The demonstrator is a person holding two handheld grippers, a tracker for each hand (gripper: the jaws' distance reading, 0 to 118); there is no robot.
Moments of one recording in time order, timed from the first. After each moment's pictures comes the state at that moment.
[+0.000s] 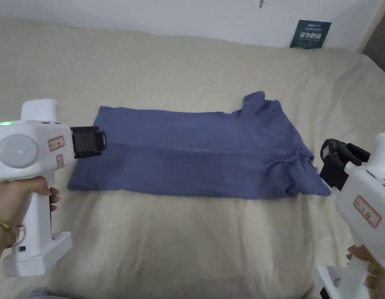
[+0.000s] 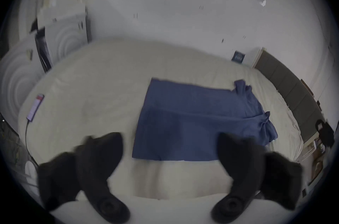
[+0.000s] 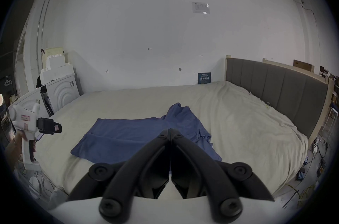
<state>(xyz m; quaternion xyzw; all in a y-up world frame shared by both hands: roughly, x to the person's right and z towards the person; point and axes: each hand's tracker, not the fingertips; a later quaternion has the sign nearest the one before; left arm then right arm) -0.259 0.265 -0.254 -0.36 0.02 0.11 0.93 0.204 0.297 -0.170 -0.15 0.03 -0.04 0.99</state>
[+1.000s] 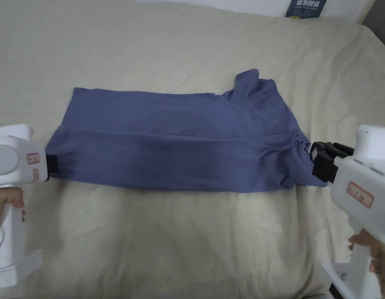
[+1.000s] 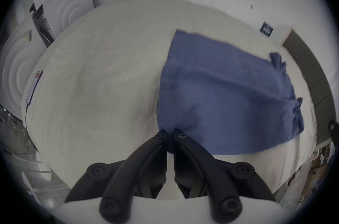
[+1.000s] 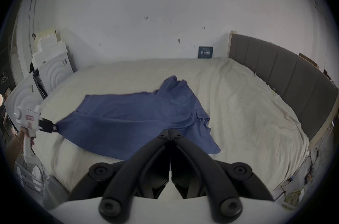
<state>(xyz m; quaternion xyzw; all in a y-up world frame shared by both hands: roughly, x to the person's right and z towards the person) -0.279 0.195 -0.291 -0.45 0.08 0.11 0.88 0.227 0.272 -0.243 -0.29 0.04 -0.01 0.96</state>
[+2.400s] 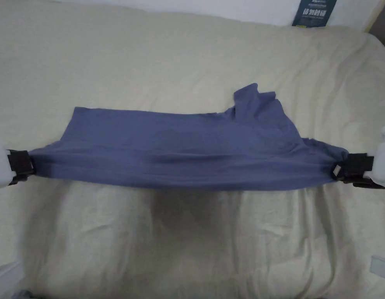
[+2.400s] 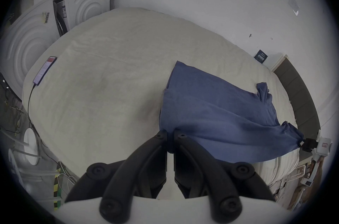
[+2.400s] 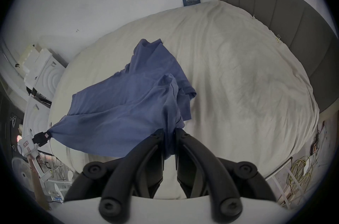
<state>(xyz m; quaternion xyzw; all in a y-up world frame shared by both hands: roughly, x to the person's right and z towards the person) -0.300 0.244 -0.220 -0.40 0.10 0.17 0.89 0.319 0.274 -0.281 -0.47 0.03 -0.13 0.87</state>
